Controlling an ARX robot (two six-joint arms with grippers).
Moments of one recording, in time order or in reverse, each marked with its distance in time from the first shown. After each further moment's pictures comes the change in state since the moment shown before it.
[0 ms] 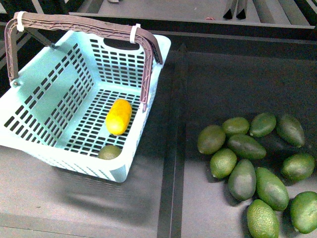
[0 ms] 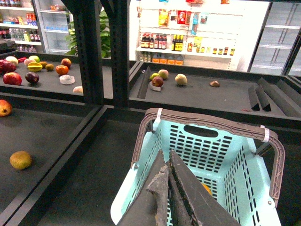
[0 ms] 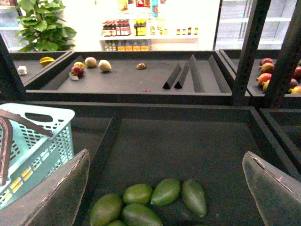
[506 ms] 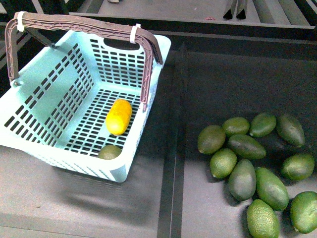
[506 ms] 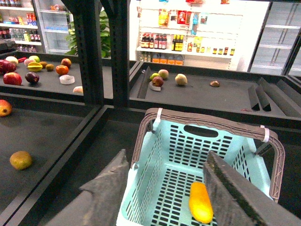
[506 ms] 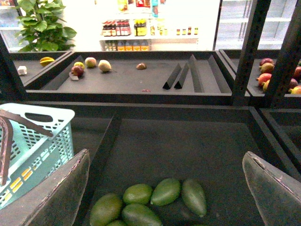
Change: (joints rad) left arm 0.000 0.000 0.000 0.000 0.000 0.000; right arm 0.000 0.000 0.000 0.000 0.000 0.000
